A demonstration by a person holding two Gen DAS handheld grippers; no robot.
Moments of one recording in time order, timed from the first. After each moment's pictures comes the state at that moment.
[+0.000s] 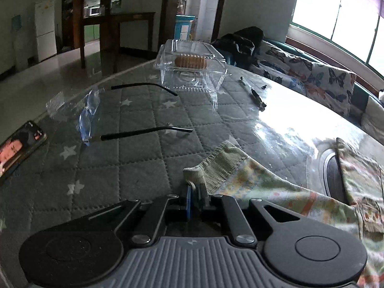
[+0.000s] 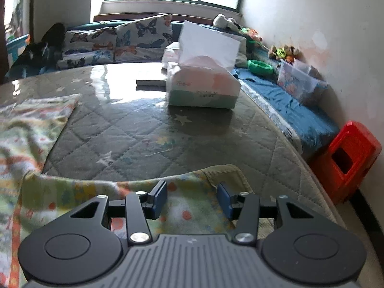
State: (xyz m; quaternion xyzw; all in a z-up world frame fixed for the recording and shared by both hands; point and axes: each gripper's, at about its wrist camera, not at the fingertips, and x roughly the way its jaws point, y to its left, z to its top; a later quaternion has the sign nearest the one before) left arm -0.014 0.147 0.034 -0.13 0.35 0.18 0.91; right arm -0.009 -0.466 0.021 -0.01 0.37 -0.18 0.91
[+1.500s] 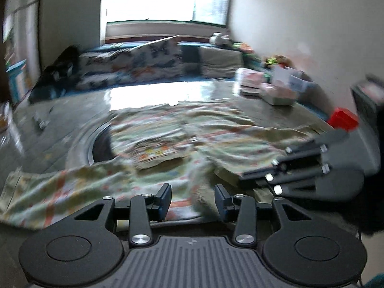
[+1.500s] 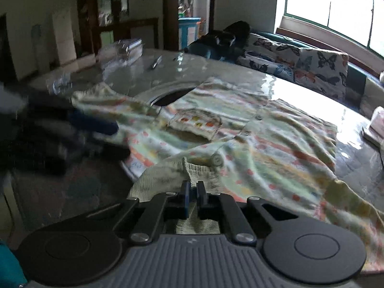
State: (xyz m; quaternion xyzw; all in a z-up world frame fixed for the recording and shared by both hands) left arm -0.080 -0.081 0.071 0.04 0.31 -0.23 0.92; right arm -0.072 -0.234 0.055 -0.08 0.36 0.23 0.90
